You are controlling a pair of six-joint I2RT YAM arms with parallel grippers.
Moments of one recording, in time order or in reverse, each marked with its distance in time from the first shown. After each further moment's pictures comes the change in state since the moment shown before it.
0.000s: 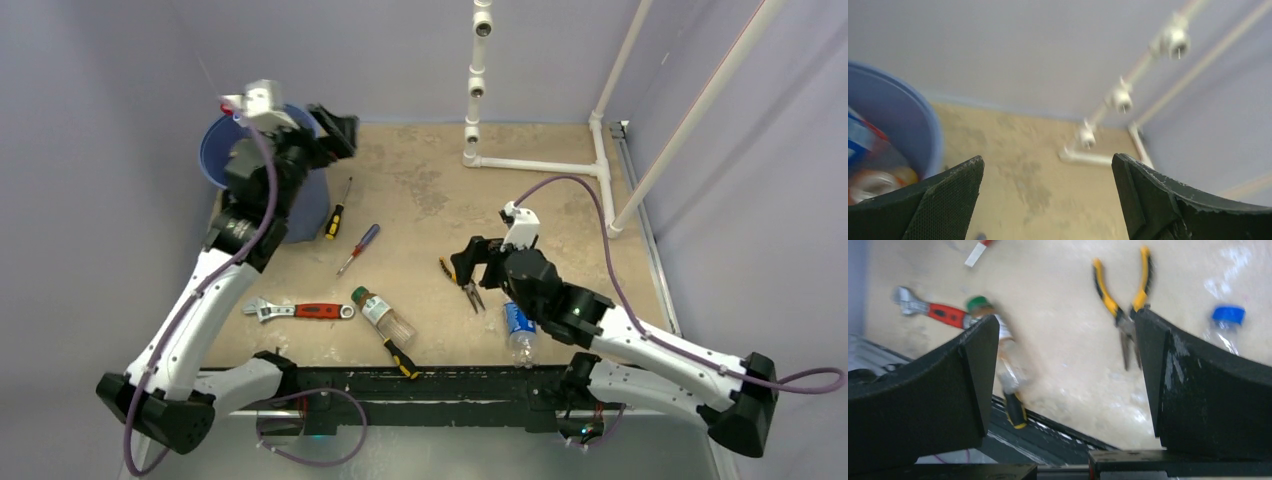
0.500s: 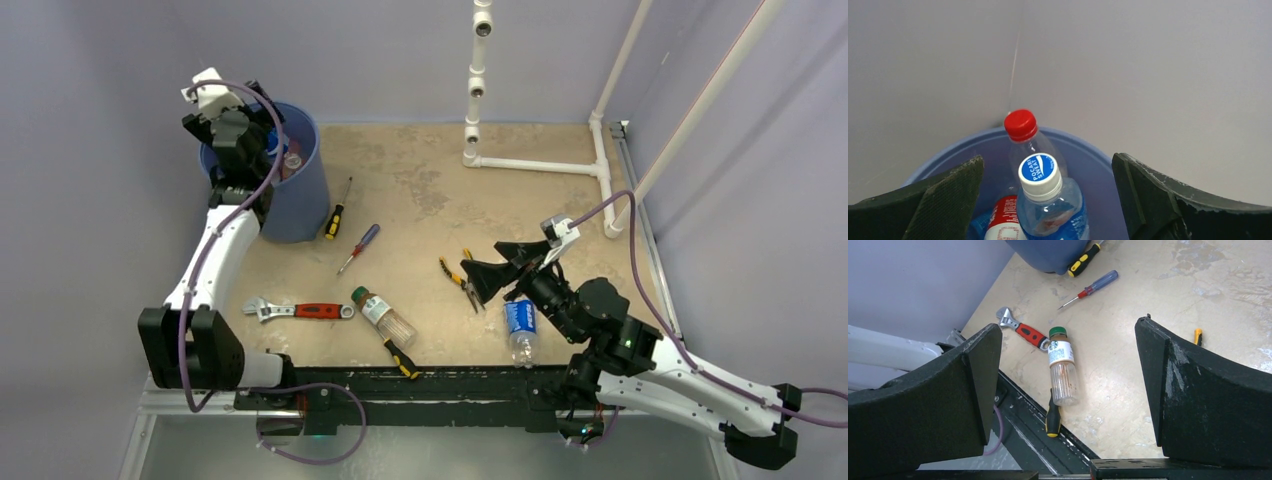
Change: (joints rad) left arm 0.307 0.307 -0.085 0.365 -0.280 0.251; right arm 0.076 -0.293 -0.072 0.163 -0.123 -0.163
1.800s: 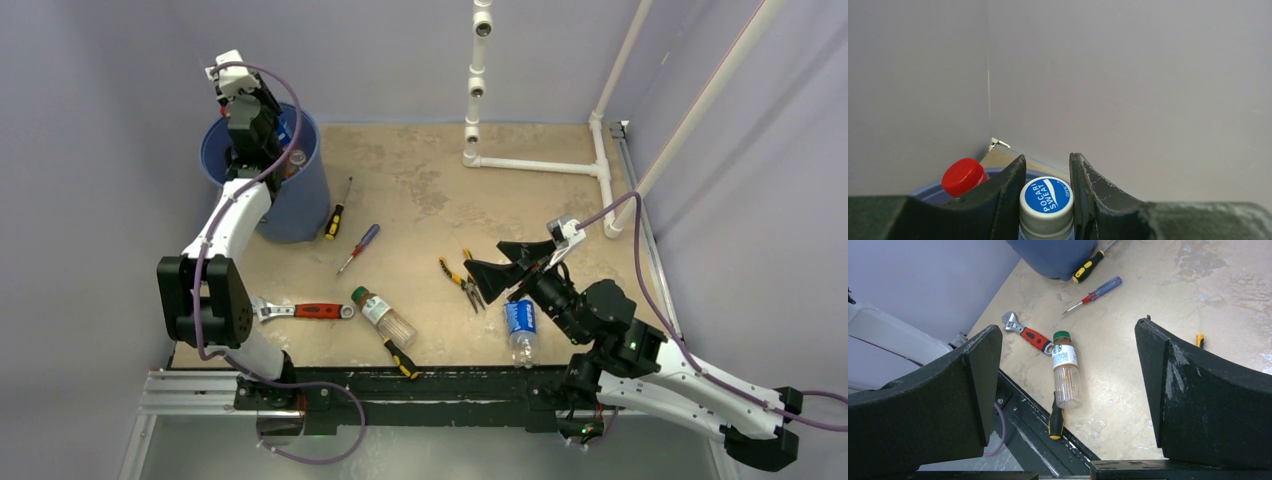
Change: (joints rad) left arm 0.001 0.220 0.154 0.138 0.082 0.078; right arm 0.000 -0.032 0.002 -0.005 -0.008 0.000
